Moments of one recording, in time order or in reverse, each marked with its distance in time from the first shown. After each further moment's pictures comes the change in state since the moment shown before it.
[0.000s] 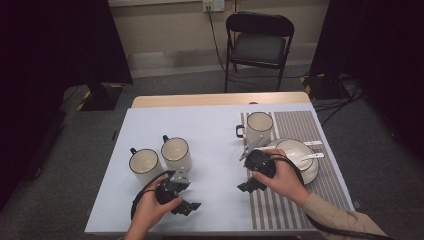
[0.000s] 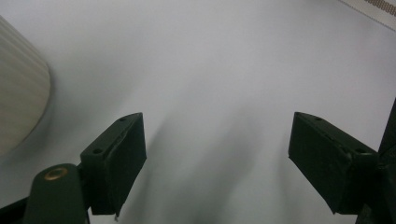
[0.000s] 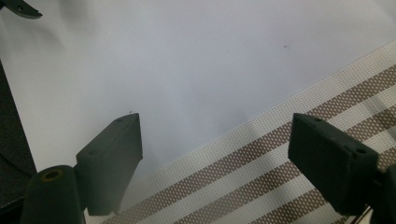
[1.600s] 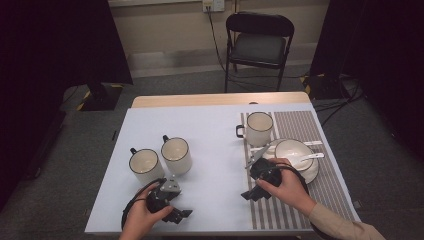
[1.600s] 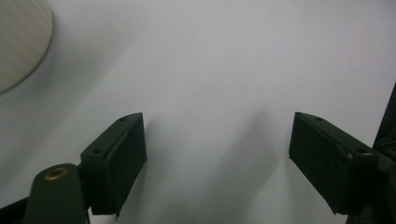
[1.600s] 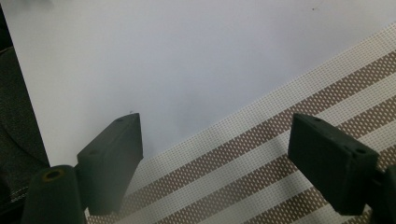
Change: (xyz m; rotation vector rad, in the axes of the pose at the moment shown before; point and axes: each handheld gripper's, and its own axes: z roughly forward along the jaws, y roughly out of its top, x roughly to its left) left arm 0.000 -0.029 -0.008 0.005 0.021 -0.004; right arm 0.005 -0.027 0.007 -0.021 0.040 0.019
